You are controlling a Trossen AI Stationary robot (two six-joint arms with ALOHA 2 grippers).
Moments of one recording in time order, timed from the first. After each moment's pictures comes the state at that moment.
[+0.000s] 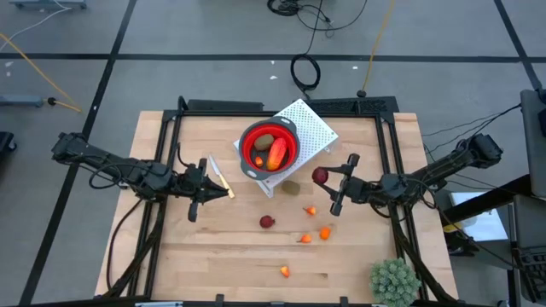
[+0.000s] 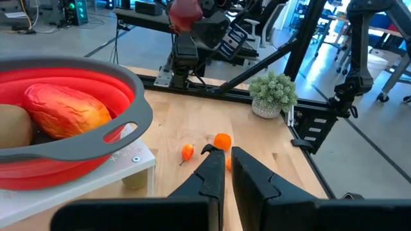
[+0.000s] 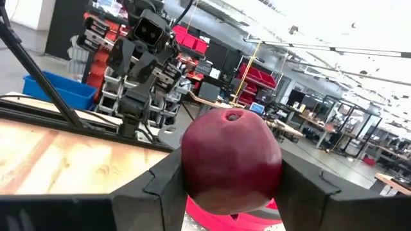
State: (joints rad) left arm -0.33 0.75 0.57 0.00 -0.24 -0.23; right arm 0.38 1.03 0.47 0.74 0.67 -0.47
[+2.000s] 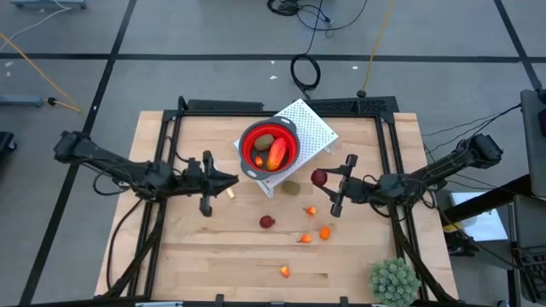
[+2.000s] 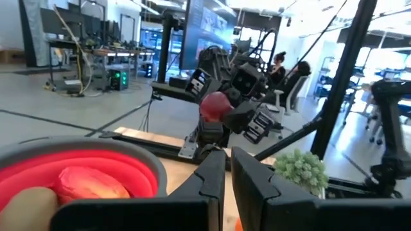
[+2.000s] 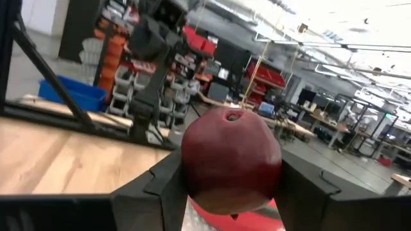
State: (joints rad) left arm -0.33 0.91 0.59 0.43 -0.41 -0.14; right arm 0.37 1.03 0.47 0.72 0.63 -0.43
